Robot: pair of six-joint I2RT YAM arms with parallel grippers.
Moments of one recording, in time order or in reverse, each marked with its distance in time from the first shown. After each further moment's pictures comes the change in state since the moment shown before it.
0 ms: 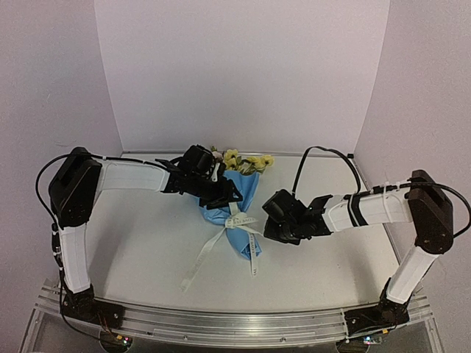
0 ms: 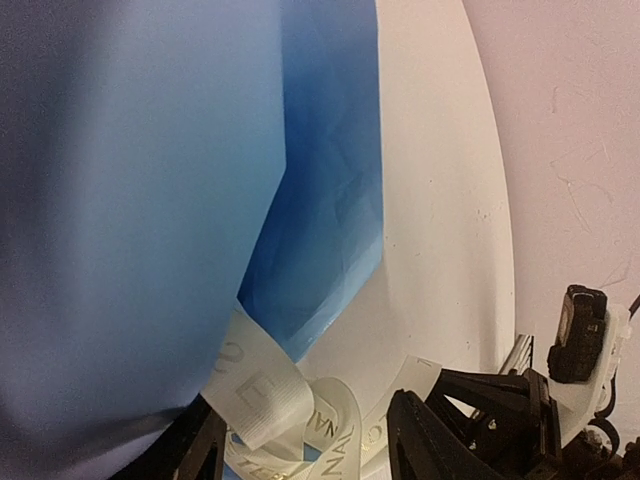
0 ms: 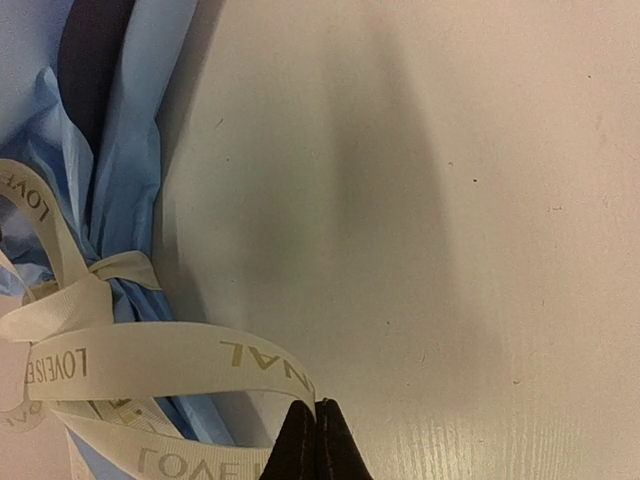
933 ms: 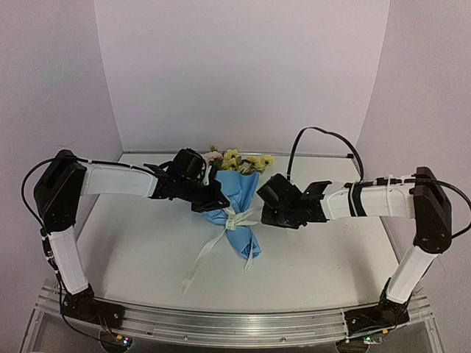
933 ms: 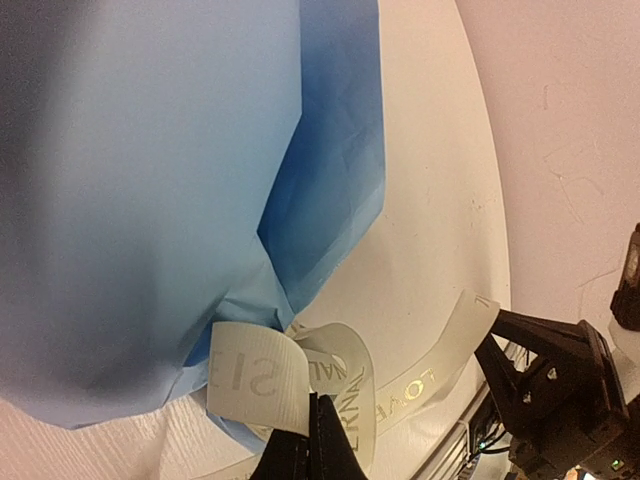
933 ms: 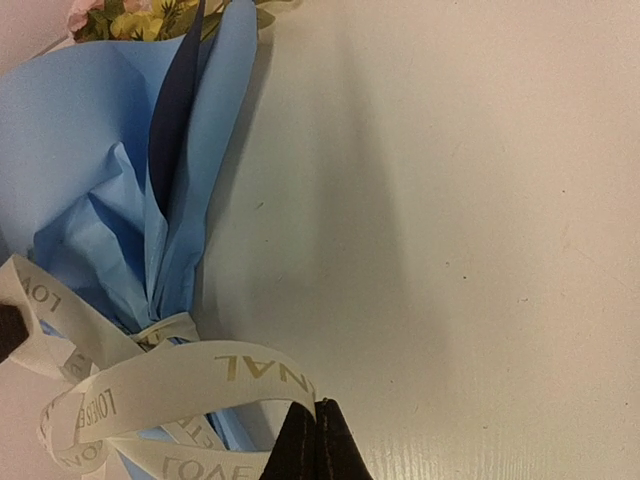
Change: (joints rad) left arm 0.000 -0.119 -0.154 0.057 -0.012 -0.013; right arm -0.006 0.013 0.160 -0.117 0.117 -0.124
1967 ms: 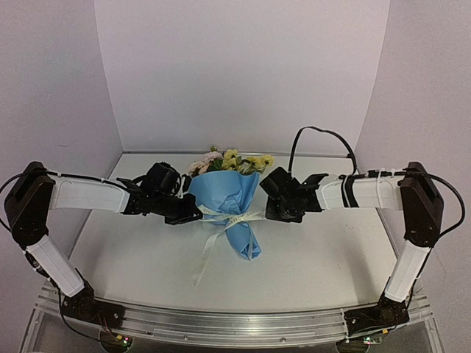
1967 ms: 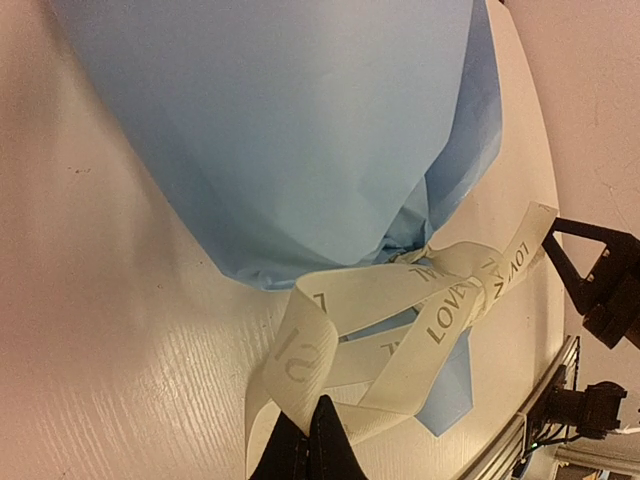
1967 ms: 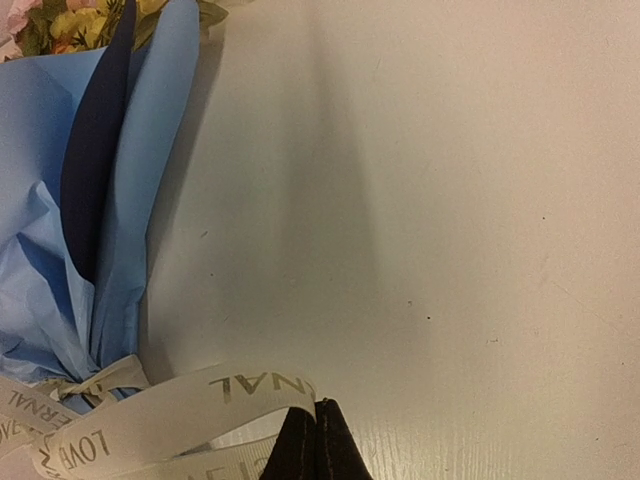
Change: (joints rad) left arm 0.038 -0.247 -0.317 0.013 -0.133 0.042; right arm -0.089 0.075 0.071 -0.055 -0.038 -0.064
